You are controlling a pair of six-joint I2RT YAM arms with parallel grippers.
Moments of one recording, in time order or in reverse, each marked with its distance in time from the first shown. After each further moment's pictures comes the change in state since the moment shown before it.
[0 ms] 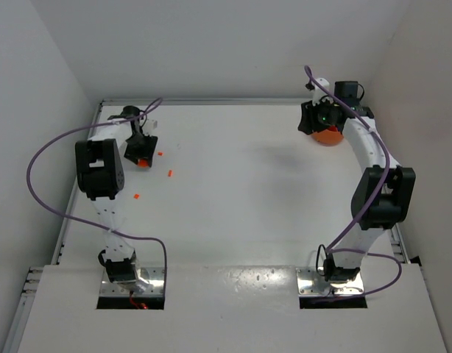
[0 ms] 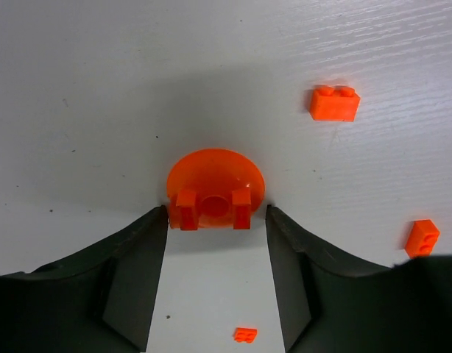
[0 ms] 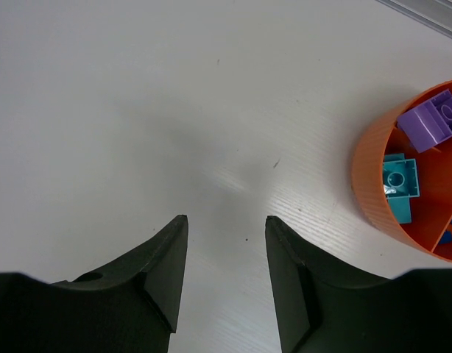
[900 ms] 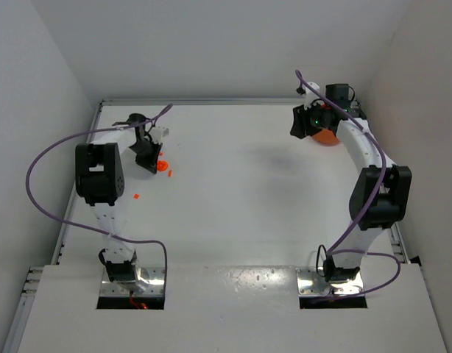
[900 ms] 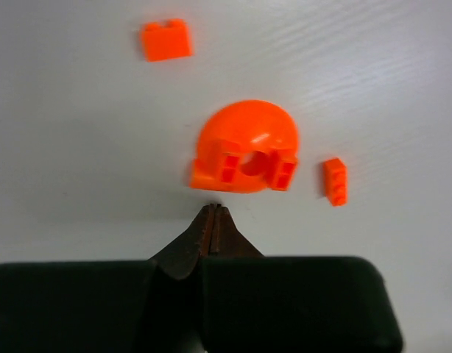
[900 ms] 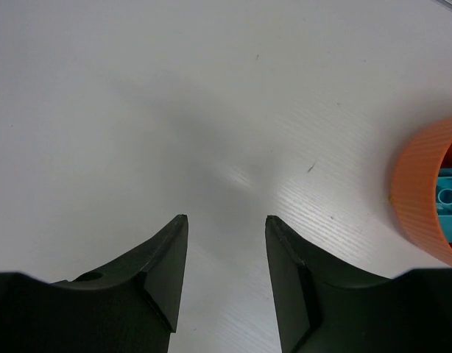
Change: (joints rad) left arm -0.035 -0.105 -0.167 0.041 0.165 0.076; right arm 0.050 0.001 -0.027 -0.005 -0.025 -0.007
